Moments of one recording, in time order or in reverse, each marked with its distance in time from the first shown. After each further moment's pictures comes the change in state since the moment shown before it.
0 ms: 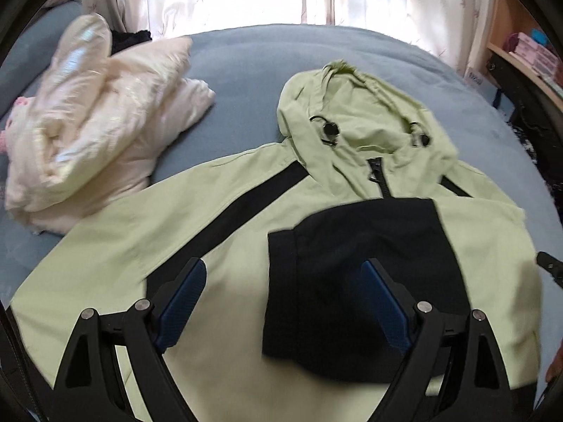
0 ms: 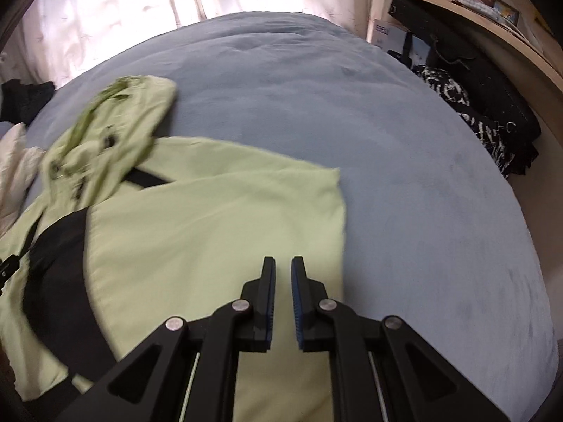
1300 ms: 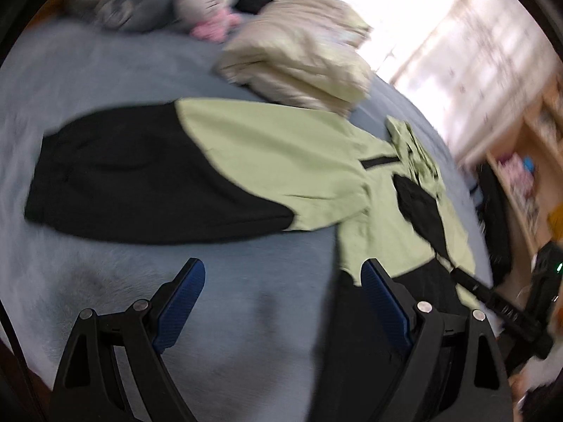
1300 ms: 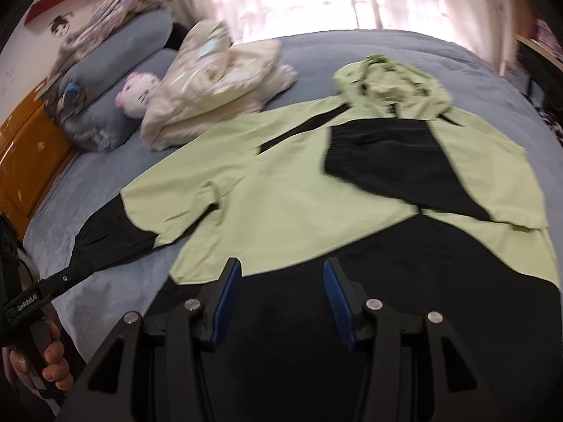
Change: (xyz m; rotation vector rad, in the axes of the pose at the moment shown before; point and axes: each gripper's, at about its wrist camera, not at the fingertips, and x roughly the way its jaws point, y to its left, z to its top) left arm -0.165 0.318 -0.245 -0.501 -0.047 -0.242; right arm -0.157 0.296 -0.198 -0.278 -0.016 0.418
